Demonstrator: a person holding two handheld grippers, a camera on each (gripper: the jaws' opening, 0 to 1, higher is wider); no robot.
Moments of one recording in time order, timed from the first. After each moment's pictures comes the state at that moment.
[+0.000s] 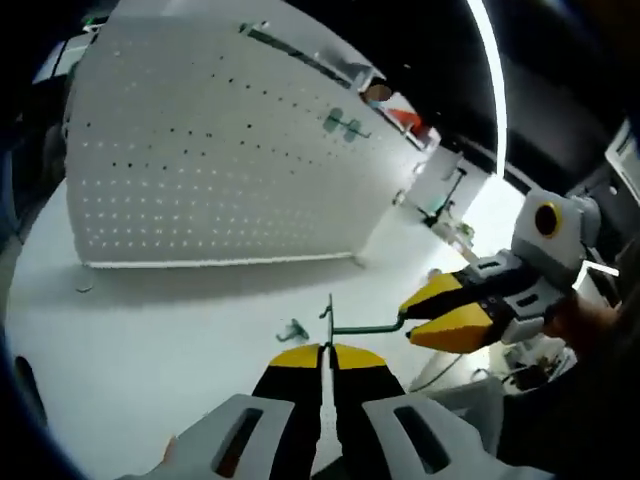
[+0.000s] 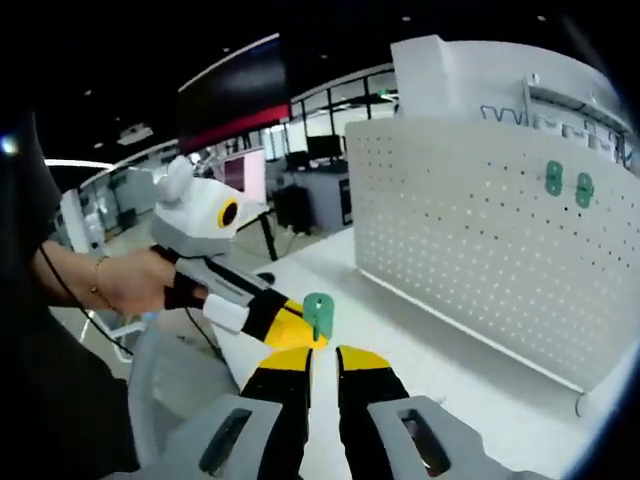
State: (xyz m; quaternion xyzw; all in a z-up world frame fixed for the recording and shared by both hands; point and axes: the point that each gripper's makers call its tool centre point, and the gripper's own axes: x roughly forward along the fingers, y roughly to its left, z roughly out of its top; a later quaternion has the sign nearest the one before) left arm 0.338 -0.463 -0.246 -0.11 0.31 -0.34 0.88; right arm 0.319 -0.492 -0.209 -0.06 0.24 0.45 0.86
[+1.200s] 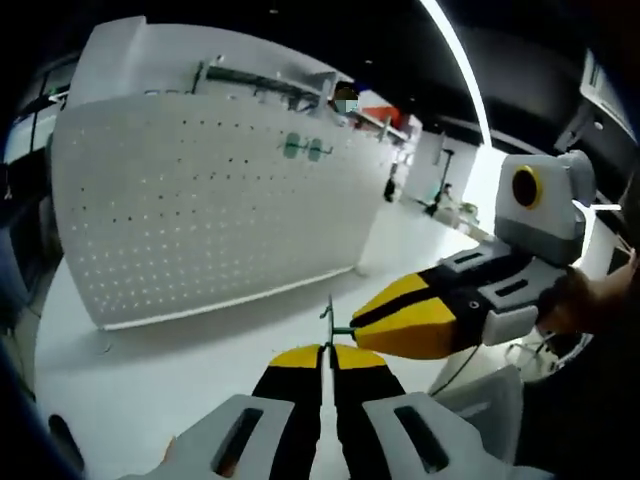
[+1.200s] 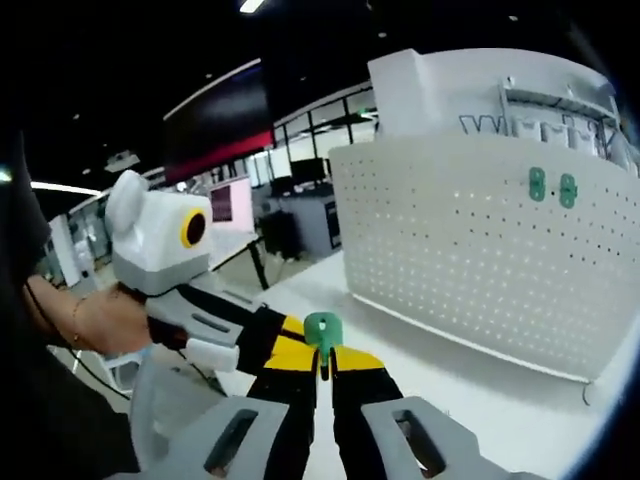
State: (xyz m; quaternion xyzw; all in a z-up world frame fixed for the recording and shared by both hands) left arm 0.338 -0.481 -0.215 -0.04 0.25 -0.35 0.90; right arm 0.329 -0.482 -0.188 -0.02 0.19 0.42 0.89
